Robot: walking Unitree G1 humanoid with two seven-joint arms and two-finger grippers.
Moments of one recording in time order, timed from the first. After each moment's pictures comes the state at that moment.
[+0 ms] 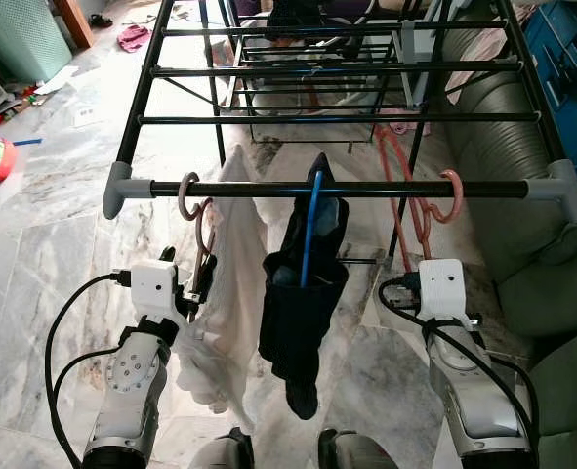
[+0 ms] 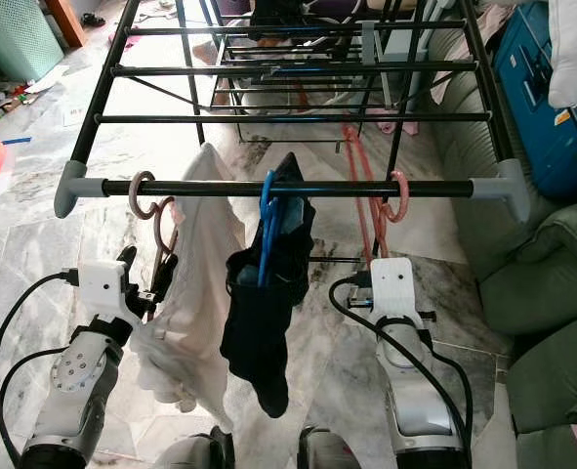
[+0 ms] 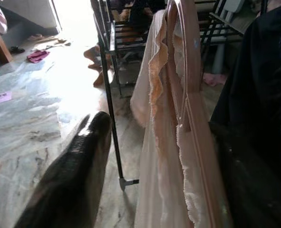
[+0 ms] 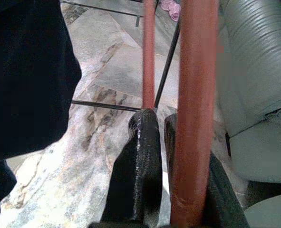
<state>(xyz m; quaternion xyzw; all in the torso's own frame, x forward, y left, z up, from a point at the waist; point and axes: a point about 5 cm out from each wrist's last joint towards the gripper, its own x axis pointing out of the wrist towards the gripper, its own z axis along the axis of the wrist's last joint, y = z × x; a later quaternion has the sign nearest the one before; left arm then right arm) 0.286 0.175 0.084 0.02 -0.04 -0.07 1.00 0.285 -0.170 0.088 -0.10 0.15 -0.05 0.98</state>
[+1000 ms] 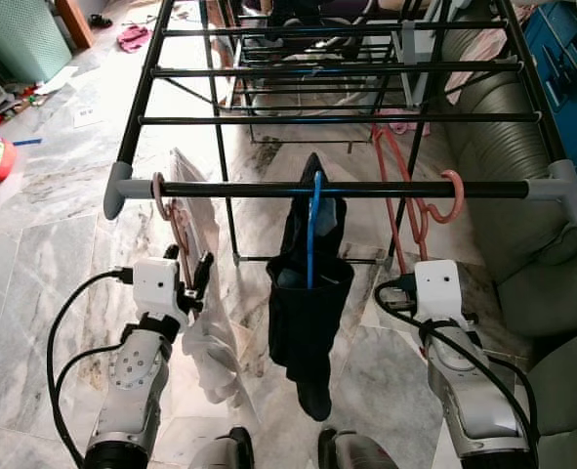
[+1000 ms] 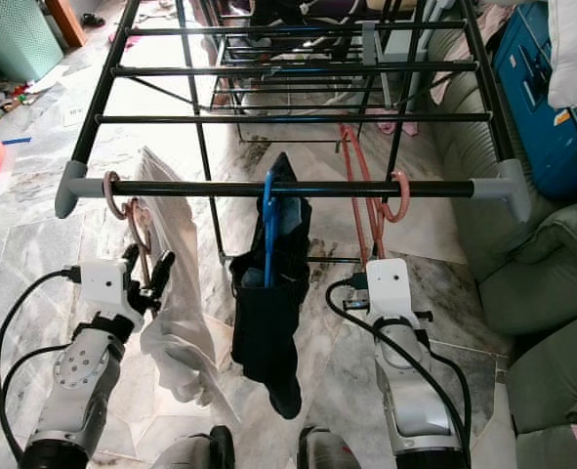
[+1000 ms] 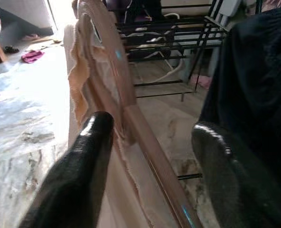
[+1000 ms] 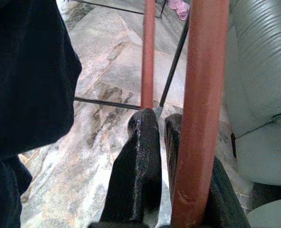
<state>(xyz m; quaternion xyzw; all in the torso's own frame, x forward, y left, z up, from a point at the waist) 0.288 0.171 0.084 0.01 -0.04 -0.09 1.00 0.285 -0.169 0.087 -0.10 0.15 -0.04 0.98</state>
